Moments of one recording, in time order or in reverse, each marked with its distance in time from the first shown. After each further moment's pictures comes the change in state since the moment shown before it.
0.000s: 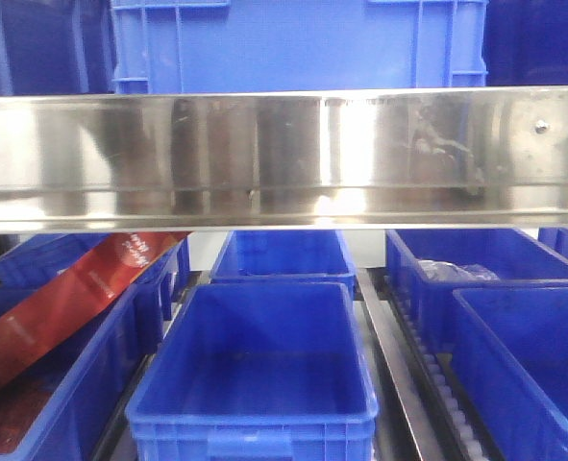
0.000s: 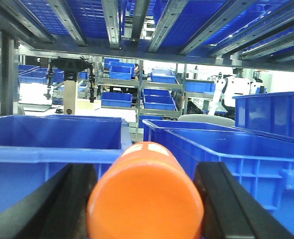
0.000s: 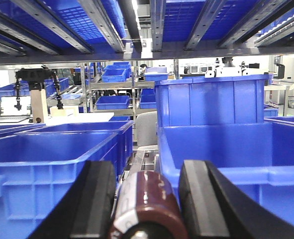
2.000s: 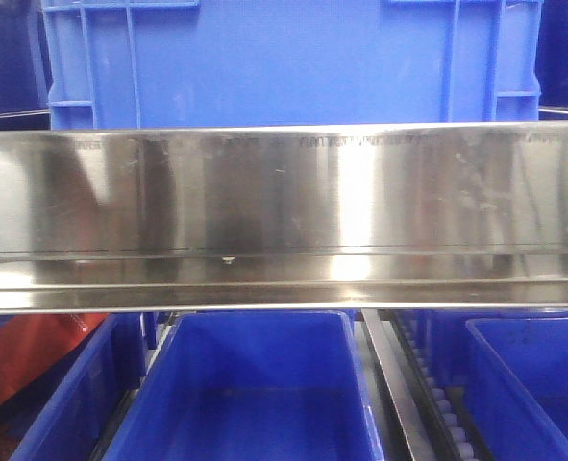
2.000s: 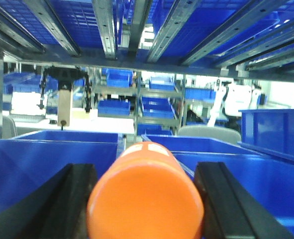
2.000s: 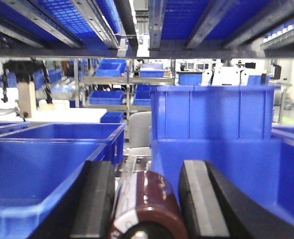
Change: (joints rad) left arm 0.000 0.142 -0.142 0.000 0.007 0.000; right arm 0.000 0.096 -0.157 -0.012 0.095 -0.049
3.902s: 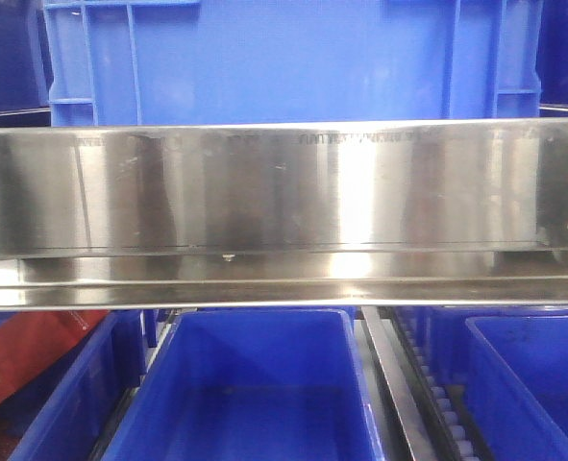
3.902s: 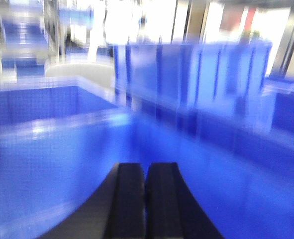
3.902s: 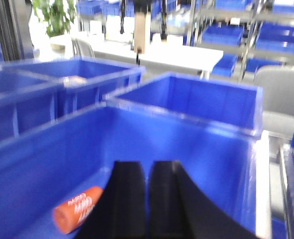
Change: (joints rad) left arm -0.492 0.969 -0.576 -0.006 -0.206 0.002; right arm 0.420 0.849 -0.510 0.004 -0.116 -0.029
